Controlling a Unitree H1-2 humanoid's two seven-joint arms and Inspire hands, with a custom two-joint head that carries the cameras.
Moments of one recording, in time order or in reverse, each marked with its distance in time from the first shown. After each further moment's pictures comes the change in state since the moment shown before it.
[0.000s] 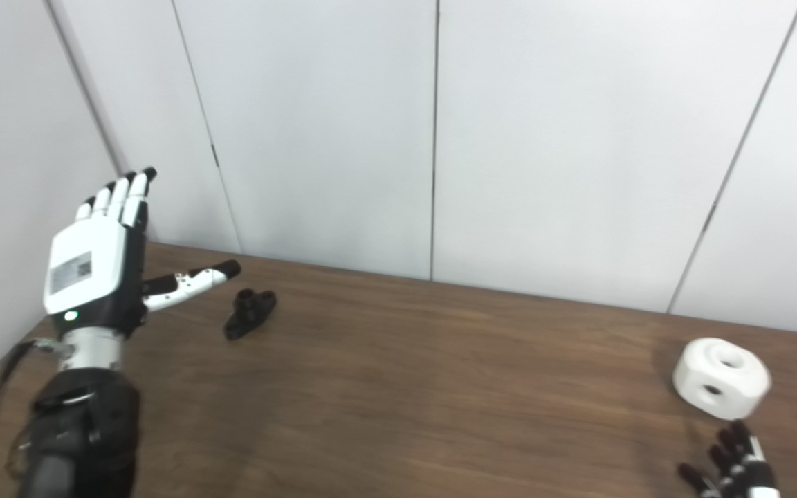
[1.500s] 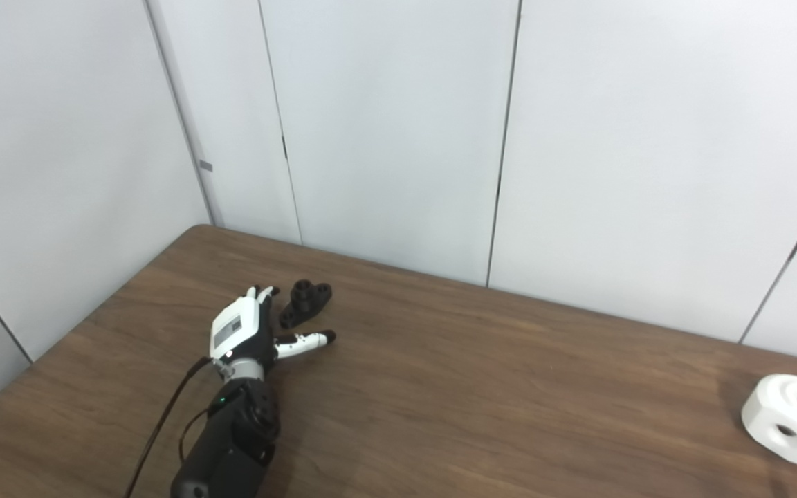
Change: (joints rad) left arm -0.147 -0.106 -0.073 0.692 -0.359 0.013 0.347; right arm 0.089 -0.008 -0.043 -0.074 0.069 0.017 0.000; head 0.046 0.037
